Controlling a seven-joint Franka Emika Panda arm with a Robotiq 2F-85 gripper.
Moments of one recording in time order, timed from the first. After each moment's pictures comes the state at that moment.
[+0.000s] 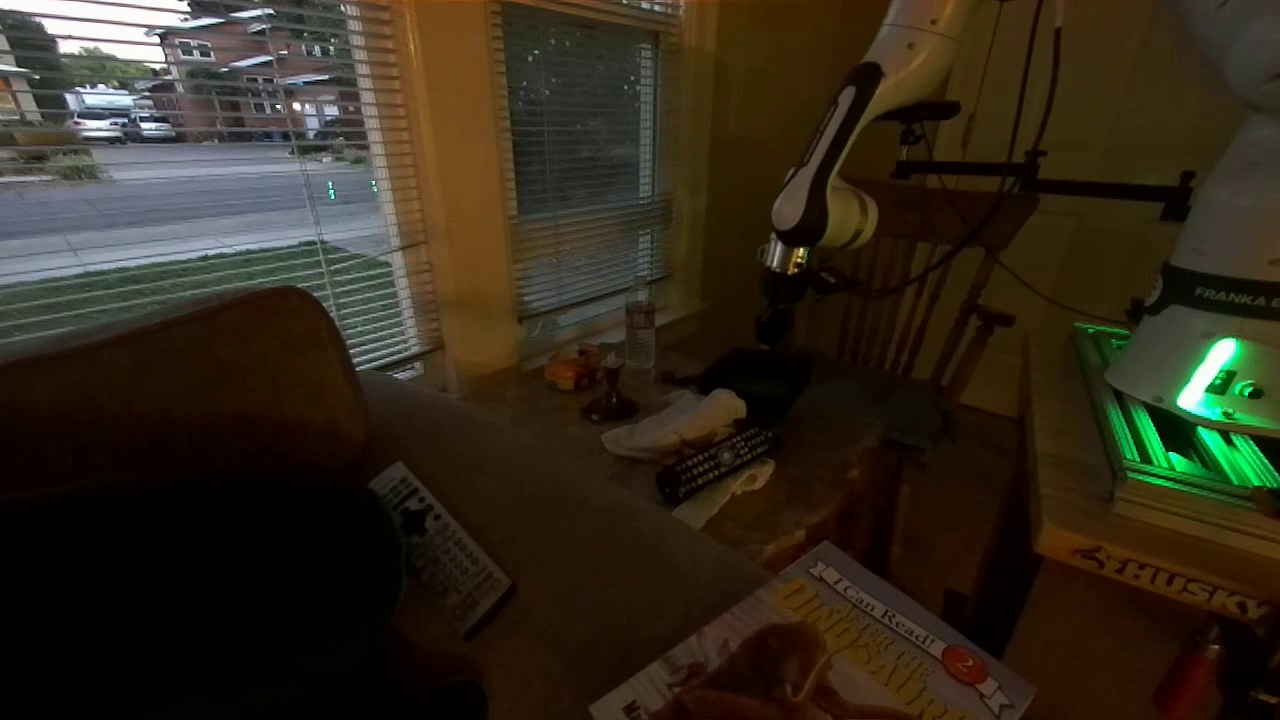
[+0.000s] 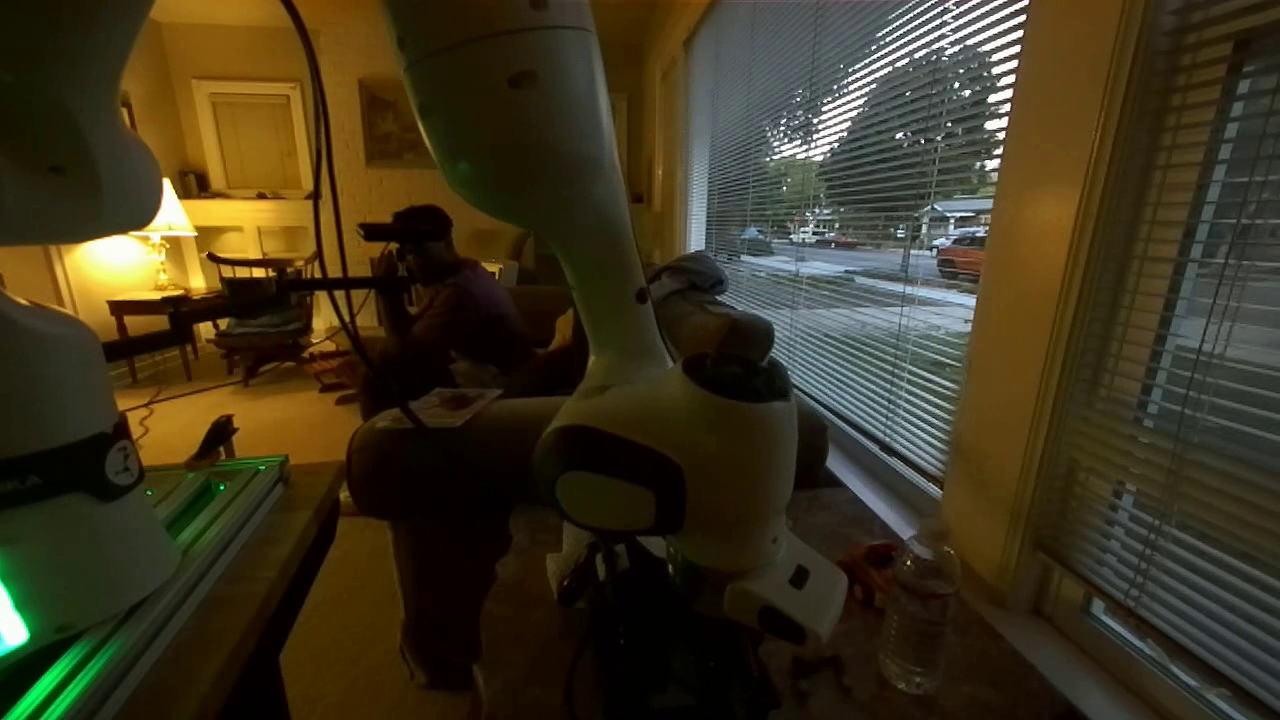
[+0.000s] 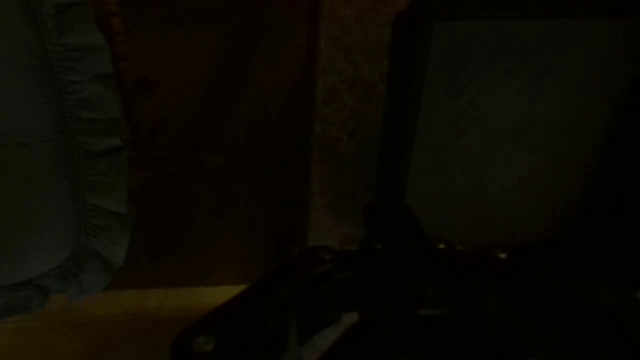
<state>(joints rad) -0.46 0.80 0.16 -2.11 0.14 2.94 -0.41</state>
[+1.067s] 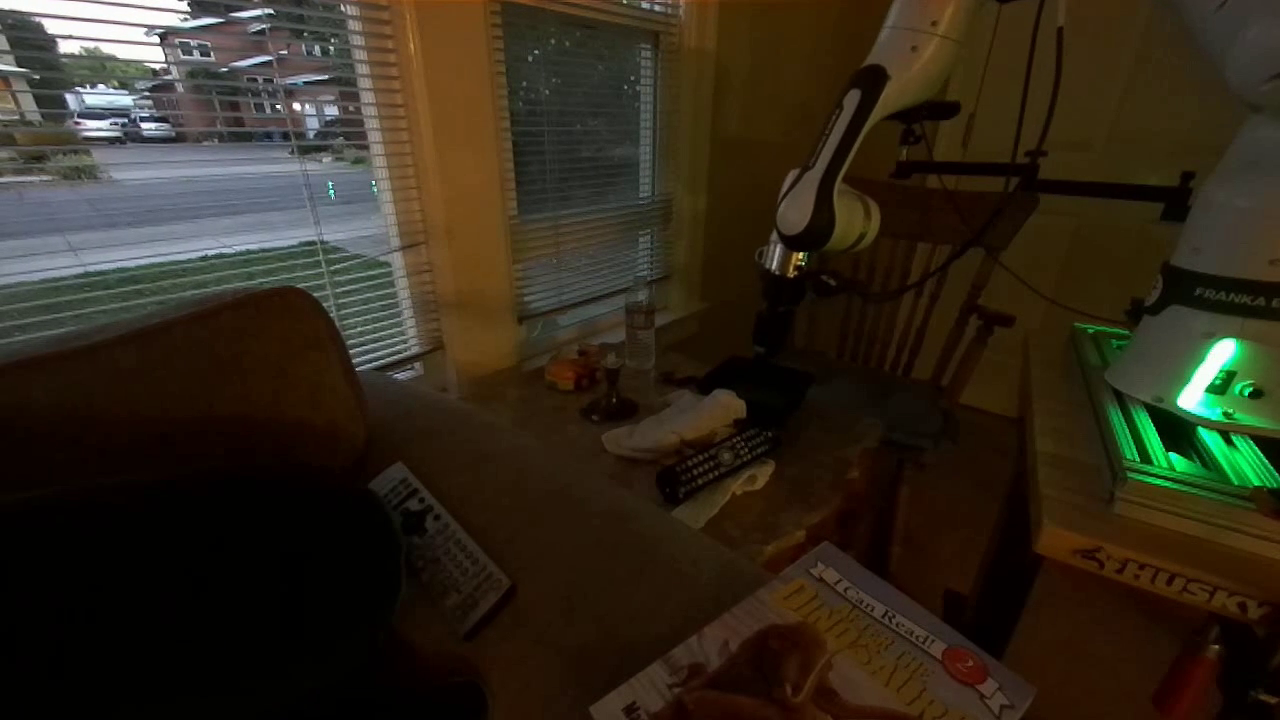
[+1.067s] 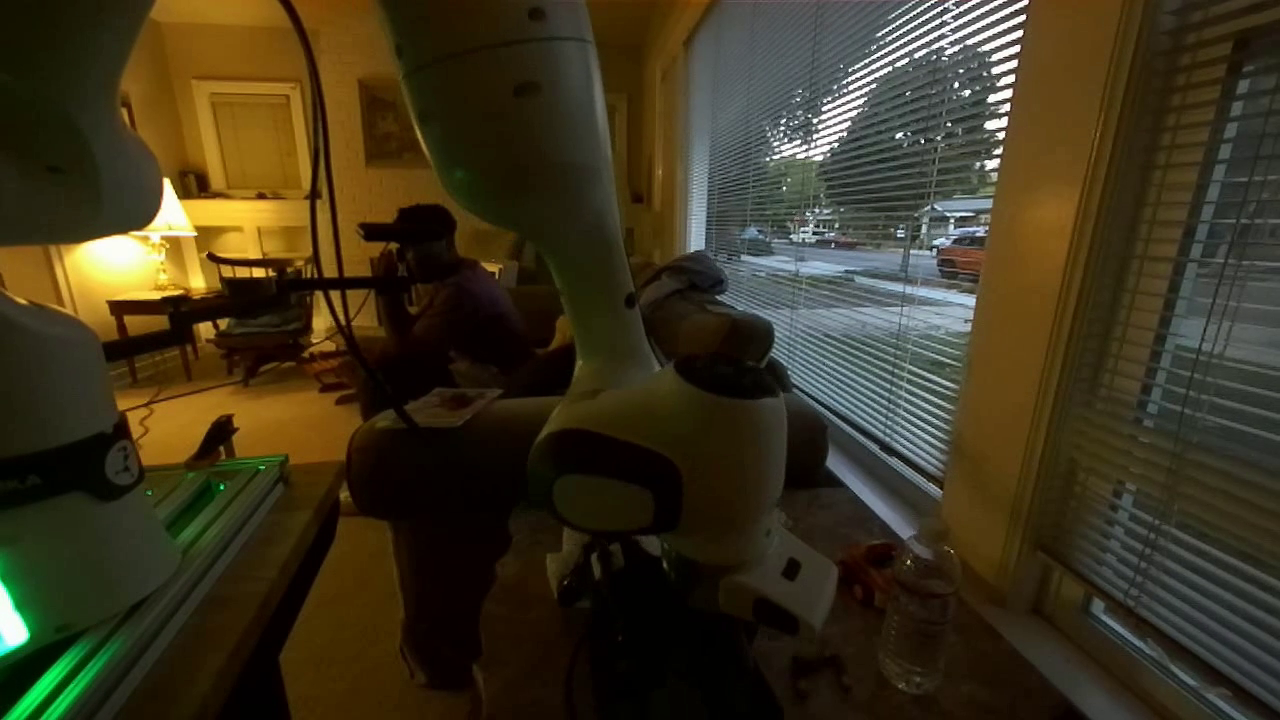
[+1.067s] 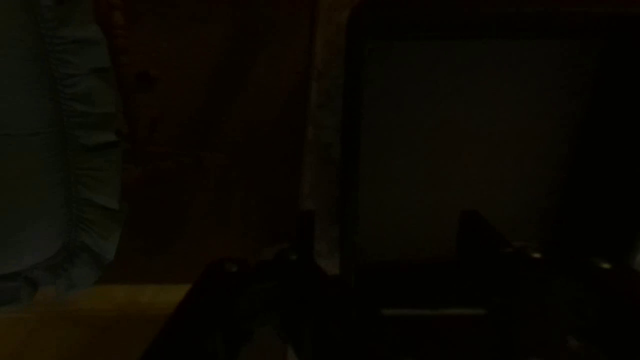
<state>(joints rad) -0.46 0.79 0.16 -2.13 0.06 2.96 -0.37</state>
